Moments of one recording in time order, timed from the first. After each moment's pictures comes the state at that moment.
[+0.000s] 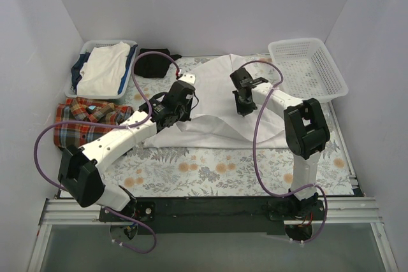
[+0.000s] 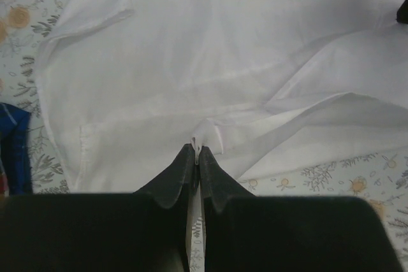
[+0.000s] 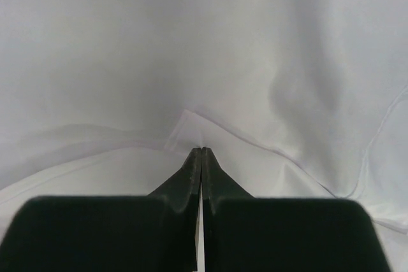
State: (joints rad) left arm -0.72 1.44 1.23 -0.58 -0.34 -0.32; right arm 0.49 1.97 1.47 -0.68 0.20 0.28
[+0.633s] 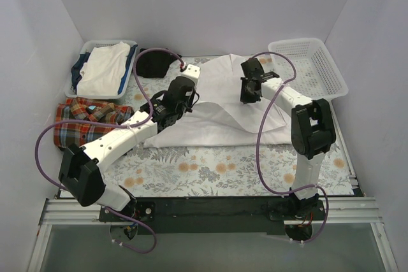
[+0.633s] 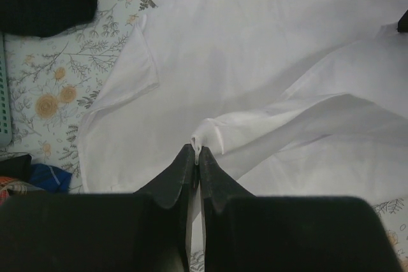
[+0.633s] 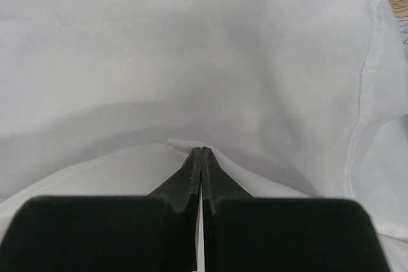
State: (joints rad) left arm -0.72 1.45 1.22 -0.36 -0.44 -0.12; right arm 0.40 1.94 1.51 -0.58 0.13 0.42
